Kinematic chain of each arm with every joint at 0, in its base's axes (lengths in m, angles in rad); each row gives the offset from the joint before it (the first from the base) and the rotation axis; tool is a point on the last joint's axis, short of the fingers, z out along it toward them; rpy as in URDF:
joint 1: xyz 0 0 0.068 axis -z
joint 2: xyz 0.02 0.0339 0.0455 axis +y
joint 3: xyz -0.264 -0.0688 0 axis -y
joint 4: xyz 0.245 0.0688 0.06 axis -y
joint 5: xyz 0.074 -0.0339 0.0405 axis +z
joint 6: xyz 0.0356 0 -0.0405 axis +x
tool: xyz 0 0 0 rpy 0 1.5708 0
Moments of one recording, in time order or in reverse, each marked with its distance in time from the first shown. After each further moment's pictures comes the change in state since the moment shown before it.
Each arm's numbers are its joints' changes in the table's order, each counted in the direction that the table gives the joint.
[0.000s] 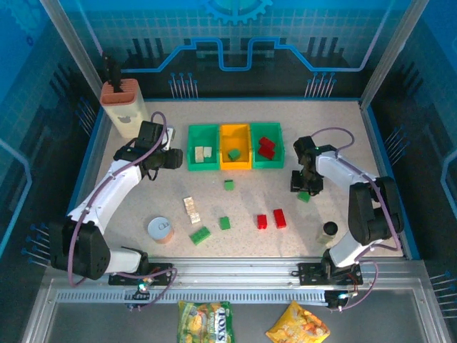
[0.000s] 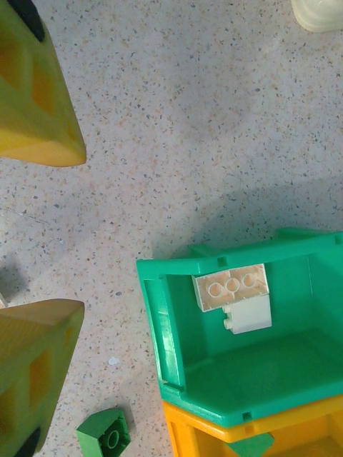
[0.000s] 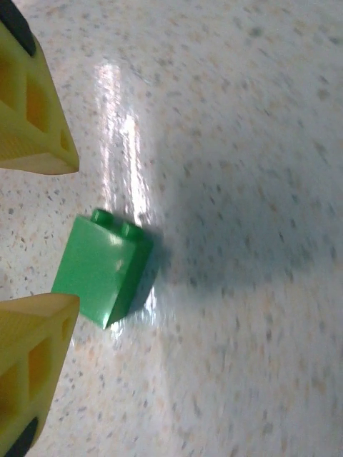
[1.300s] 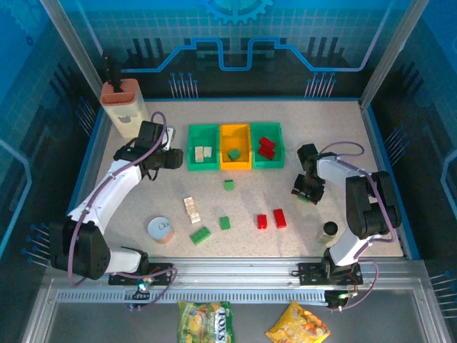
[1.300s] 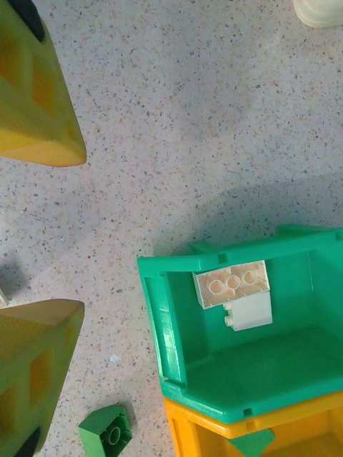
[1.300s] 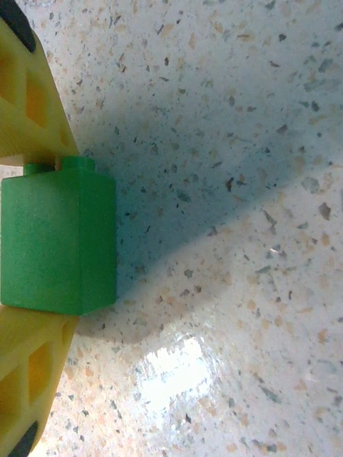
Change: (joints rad) left arm 0.000 0.000 0.000 0.000 -0.007 0.000; right arm 0.049 0.062 -0.096 0.112 0.047 0.308
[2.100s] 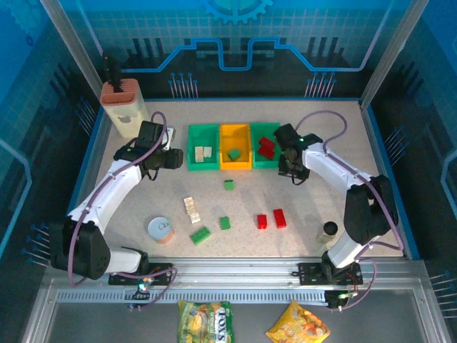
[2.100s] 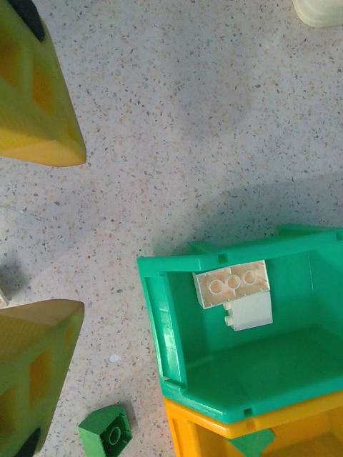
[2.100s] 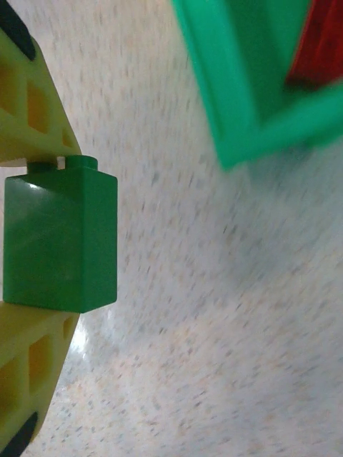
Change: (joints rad) left arm 0.000 0.001 0.000 0.000 0.000 0.000; right arm -0.259 -0.017 0.352 -0.165 -0.228 -0.060
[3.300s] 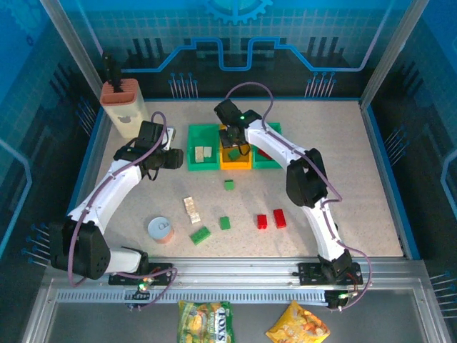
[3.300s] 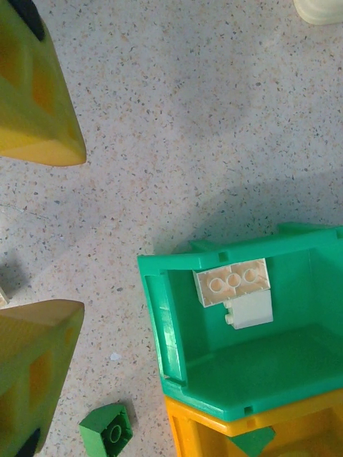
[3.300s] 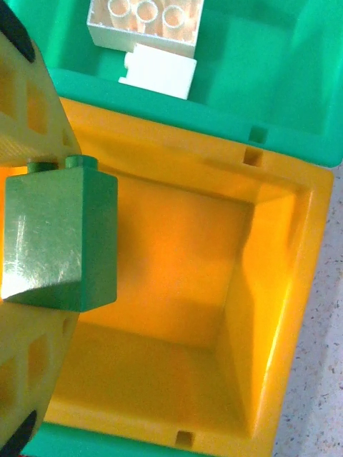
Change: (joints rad) left arm 0.000 0.000 0.000 0.000 -0.005 0.000; right arm -0.200 0.667 0.858 0.045 0.052 -0.317
